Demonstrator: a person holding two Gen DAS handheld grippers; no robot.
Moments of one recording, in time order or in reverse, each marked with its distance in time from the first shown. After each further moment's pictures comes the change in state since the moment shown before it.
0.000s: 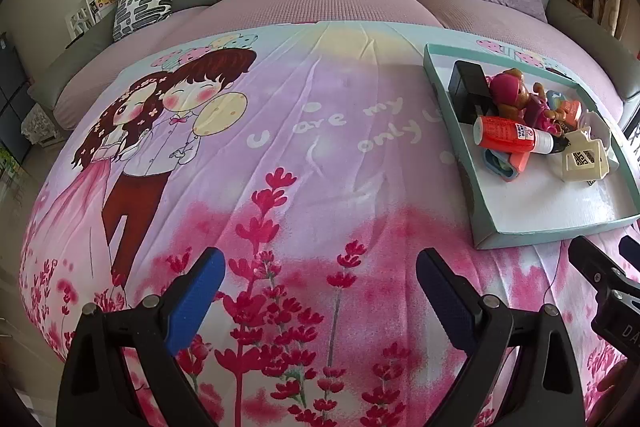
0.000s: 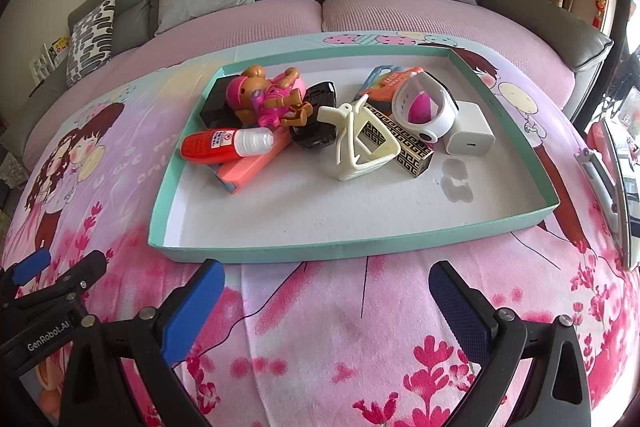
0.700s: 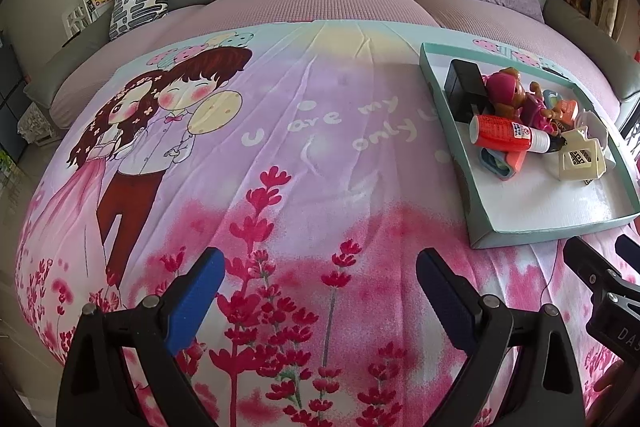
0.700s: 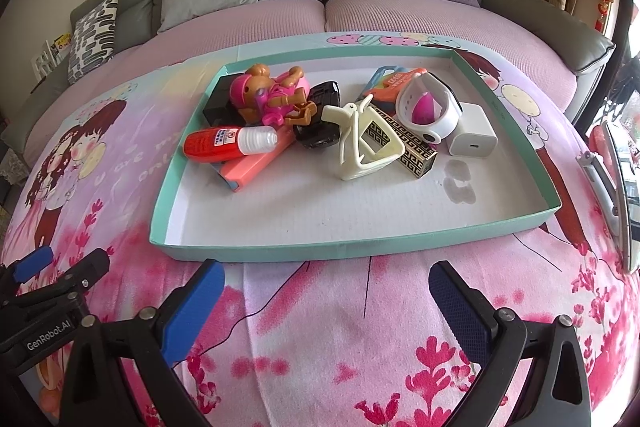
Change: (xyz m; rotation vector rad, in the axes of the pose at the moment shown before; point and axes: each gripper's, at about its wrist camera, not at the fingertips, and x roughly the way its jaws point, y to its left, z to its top) left arm 0.001 -0.002 0.000 0.002 0.002 -0.017; right arm 0.000 0.003 0.000 -0.012 -0.001 0.001
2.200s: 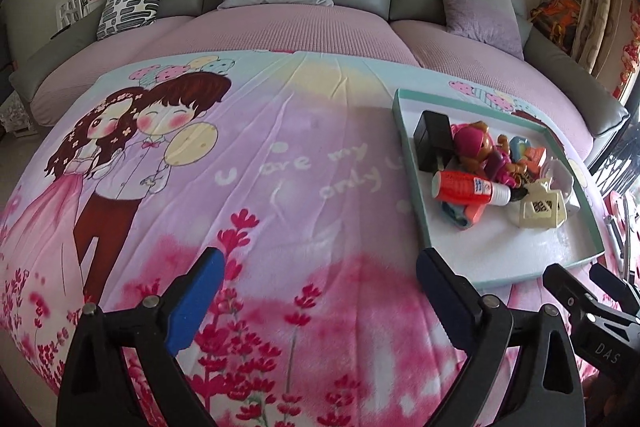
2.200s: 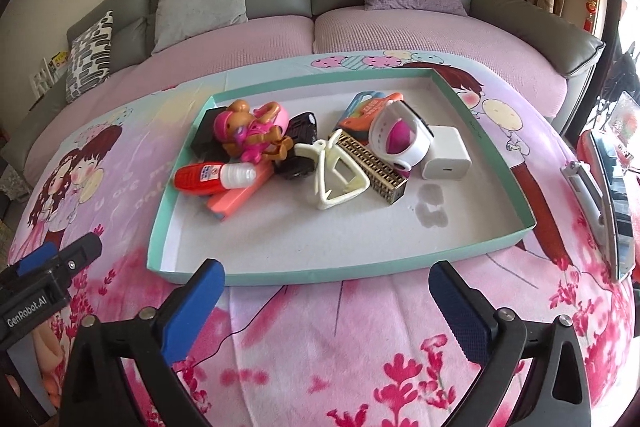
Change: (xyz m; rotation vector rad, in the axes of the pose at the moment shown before) left arm -0.013 0.000 0.020 -0.062 -0.074 -0.125; right arm -0.015 -0.017 0.012 0.031 -0.050 0.001
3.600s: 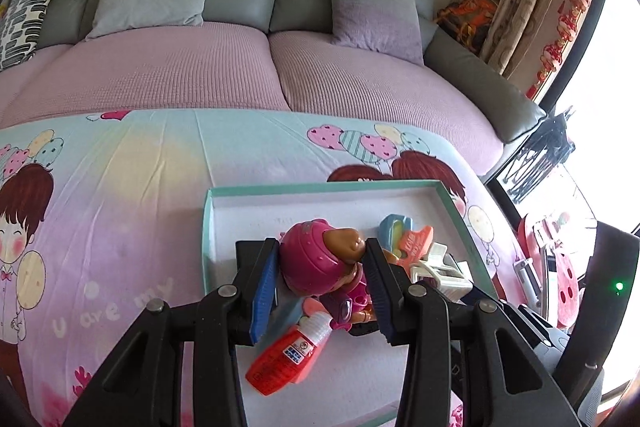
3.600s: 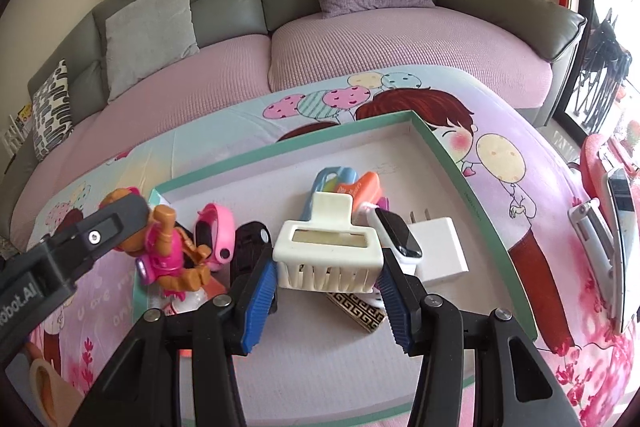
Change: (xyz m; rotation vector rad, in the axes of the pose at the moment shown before) left arm 0.042 -0.113 0.115 0.113 0.001 -0.378; right arm 0.044 -0.031 0.090 0.154 -0.001 -0.053
